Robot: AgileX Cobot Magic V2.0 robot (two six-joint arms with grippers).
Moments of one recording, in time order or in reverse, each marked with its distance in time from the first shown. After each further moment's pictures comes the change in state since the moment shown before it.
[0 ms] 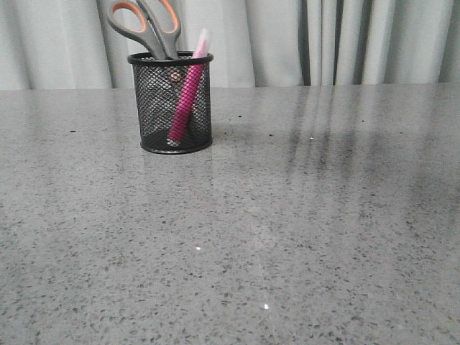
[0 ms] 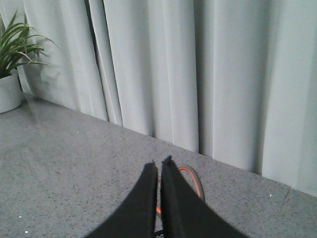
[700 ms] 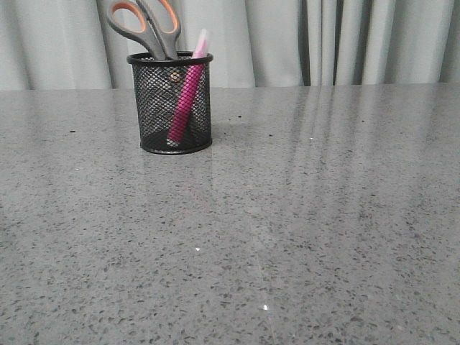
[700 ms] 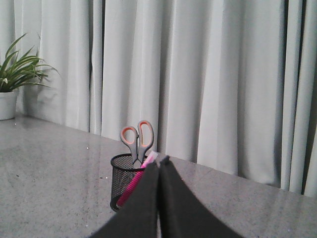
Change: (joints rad) left arm 0.000 -0.009 0.108 -0.026 -0.135 0.000; right arm -0.023 -1.276 0.754 -0.156 0.308 0.000
